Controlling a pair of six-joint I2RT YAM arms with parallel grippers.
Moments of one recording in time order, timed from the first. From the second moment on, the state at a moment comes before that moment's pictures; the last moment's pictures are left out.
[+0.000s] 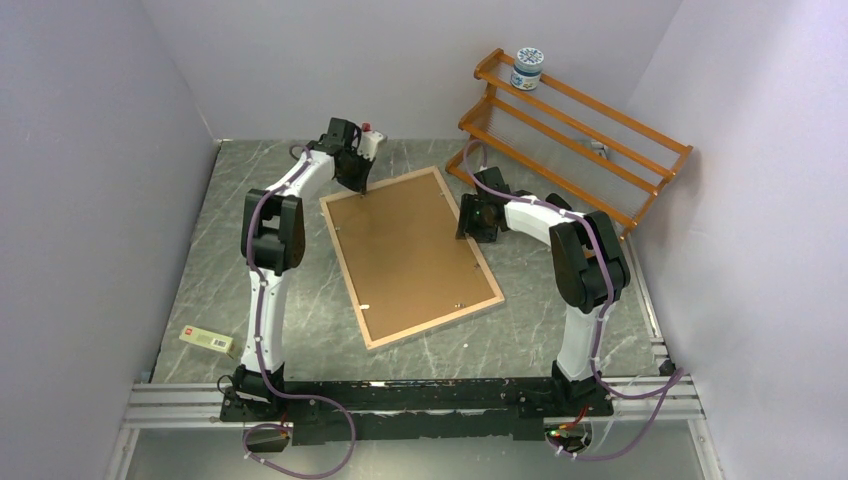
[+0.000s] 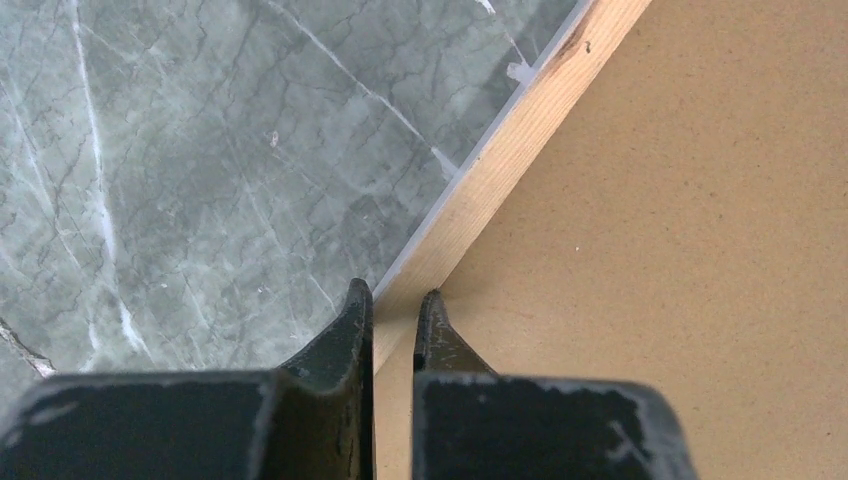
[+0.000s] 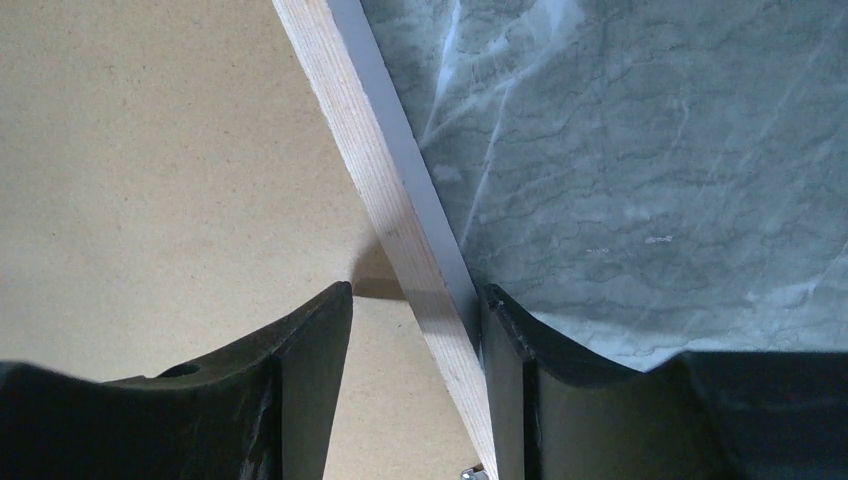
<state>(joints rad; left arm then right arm) -0.23 2.40 2.04 -0.59 0.21 0.29 0.37 1.94 1.26 -0.34 -0.06 0.50</state>
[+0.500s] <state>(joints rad) -0.23 2.42 2.08 -0.63 0.21 0.23 0.37 1.94 1.26 -0.34 -0.06 0.50</state>
